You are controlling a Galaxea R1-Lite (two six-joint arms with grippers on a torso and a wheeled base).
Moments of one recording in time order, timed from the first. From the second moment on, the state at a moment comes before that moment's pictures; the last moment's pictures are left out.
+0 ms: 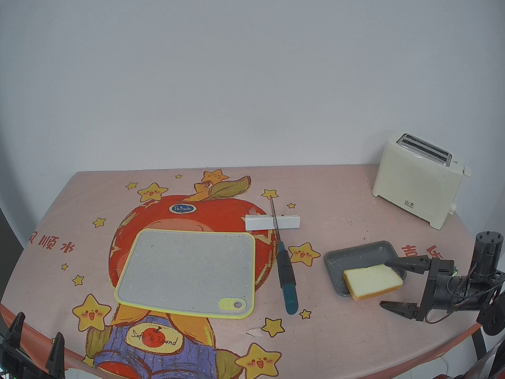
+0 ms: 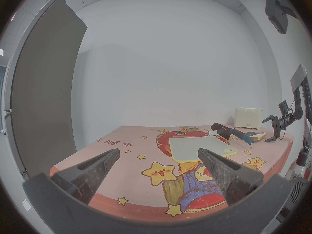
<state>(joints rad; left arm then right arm) 0.01 0.02 -0.02 0.00 0.00 0.00 0.15 1.70 -0.03 -1.18 0.69 1.30</state>
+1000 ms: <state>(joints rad) 0.01 0.02 -0.02 0.00 0.00 0.00 0.13 1.74 -0.04 -1.26 0.69 1.36</state>
